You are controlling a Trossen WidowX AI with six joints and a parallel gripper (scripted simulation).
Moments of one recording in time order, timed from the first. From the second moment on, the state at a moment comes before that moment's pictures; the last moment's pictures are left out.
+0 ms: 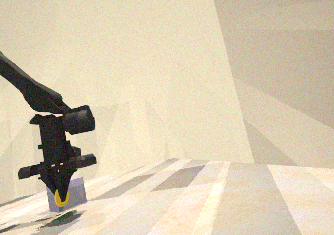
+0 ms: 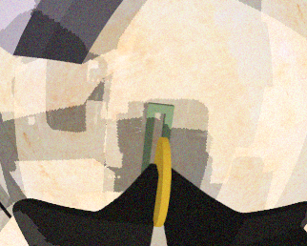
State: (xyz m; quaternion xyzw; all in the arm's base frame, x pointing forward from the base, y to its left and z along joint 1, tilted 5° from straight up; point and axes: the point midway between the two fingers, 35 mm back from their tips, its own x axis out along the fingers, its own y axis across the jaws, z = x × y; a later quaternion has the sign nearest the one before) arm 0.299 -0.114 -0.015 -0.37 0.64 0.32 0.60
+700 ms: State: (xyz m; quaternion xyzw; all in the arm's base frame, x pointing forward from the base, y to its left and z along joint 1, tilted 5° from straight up) arm 0.298 -0.109 0.036 -0.37 0.64 0.32 0.60
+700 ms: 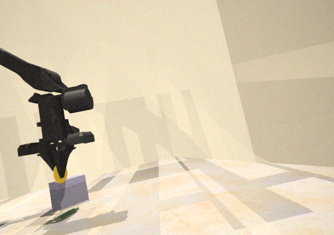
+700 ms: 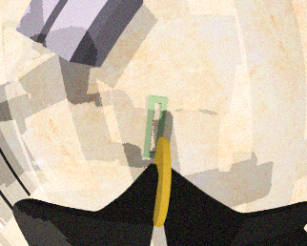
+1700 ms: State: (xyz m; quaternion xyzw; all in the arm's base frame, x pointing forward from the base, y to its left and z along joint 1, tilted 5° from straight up) arm 0.295 -0.114 0.053 -0.23 0.69 0.17 0.67
